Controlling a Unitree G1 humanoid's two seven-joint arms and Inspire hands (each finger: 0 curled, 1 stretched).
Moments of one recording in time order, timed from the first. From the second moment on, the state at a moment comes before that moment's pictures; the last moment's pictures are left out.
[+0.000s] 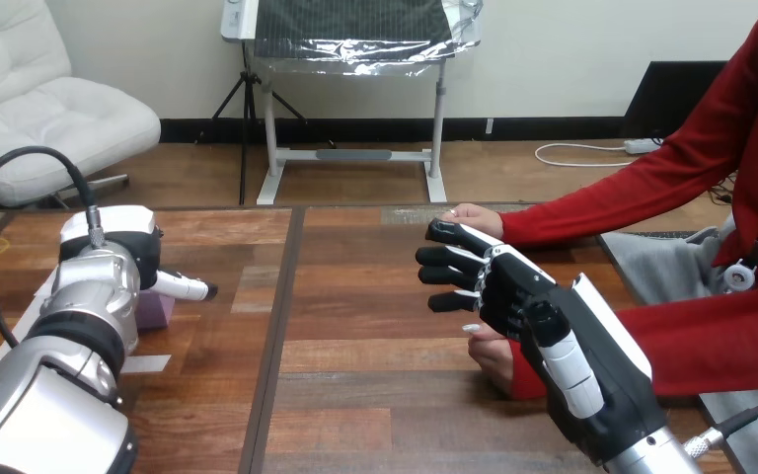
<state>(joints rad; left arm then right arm) -0.96 0.42 -0.55 1.37 0.77 0.15 -0.11 0.21 -0.20 0.07 -0.13 0.16 -0.36 0.42</state>
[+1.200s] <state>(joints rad) -0.97 0.41 -0.53 1.36 0.71 0.16 -0.17 0.21 -0.20 0.06 -0.14 0.16 -0.36 0.43</state>
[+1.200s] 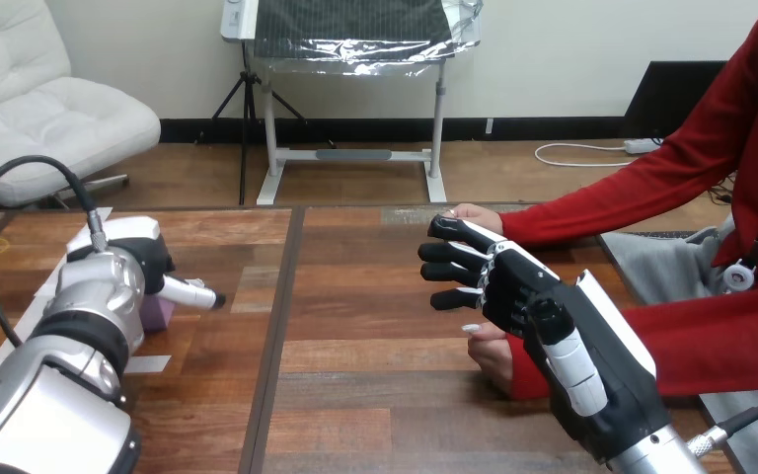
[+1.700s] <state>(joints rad) -0.99 0.42 -0.52 1.36 0.69 0.15 -0.18 0.21 -0.20 0.06 -0.14 0.16 -0.36 0.43</state>
